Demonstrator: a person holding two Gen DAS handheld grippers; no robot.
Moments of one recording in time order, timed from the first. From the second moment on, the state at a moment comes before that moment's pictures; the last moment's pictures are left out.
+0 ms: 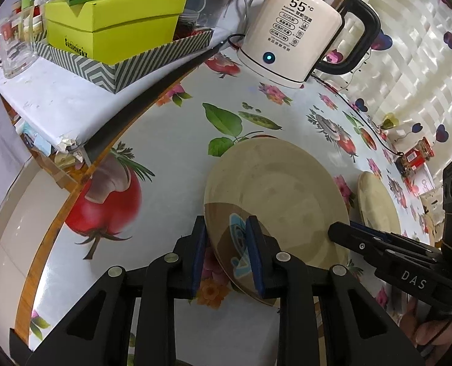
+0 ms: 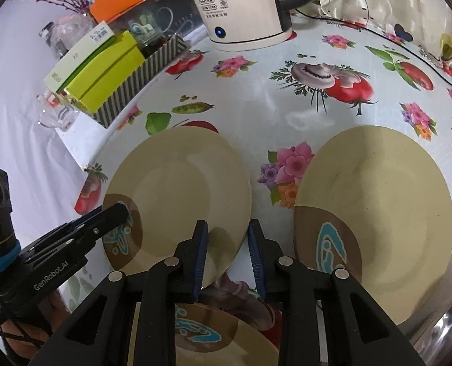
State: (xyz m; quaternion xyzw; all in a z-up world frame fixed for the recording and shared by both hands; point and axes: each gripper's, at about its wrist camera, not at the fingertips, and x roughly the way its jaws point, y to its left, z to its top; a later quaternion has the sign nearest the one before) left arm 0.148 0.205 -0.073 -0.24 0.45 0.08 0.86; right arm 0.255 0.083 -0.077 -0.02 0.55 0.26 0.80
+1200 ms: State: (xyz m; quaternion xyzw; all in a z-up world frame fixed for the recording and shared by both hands) left arm 0.067 0.128 -0.038 -0.21 0.45 0.06 0.87; right arm 0.164 0.019 -0.042 -0.01 0.53 0.25 0.81
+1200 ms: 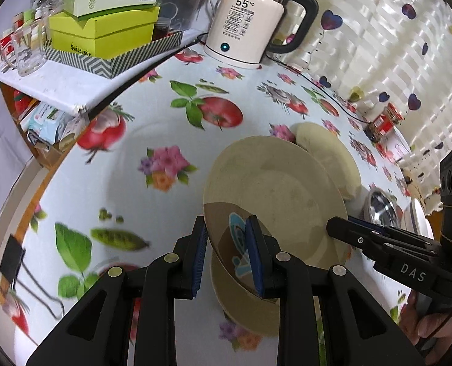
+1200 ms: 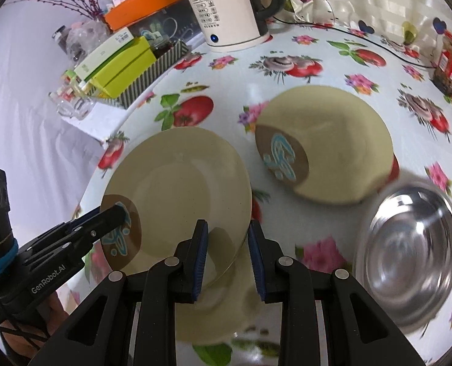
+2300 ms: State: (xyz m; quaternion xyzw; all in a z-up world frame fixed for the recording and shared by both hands) left arm 0.041 0.104 -0.055 -0.20 0.47 0.06 0.86; right arm 0.130 -0.001 -0.059 -0.04 0.54 0.24 0.81
